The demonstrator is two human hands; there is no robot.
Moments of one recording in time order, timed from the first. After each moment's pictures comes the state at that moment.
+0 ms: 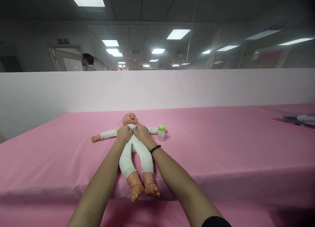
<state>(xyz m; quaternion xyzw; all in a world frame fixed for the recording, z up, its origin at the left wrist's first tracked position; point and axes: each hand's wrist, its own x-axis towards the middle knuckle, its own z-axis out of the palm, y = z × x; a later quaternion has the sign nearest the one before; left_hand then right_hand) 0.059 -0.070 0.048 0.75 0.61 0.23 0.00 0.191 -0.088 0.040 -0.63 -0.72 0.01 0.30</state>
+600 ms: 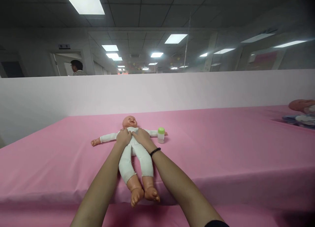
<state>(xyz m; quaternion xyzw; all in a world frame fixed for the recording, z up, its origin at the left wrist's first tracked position) 0.057 -0.061 0.042 0.75 0.63 0.22 0.01 0.192 -0.090 0.039 -0.67 -0.68 0.05 0.30</state>
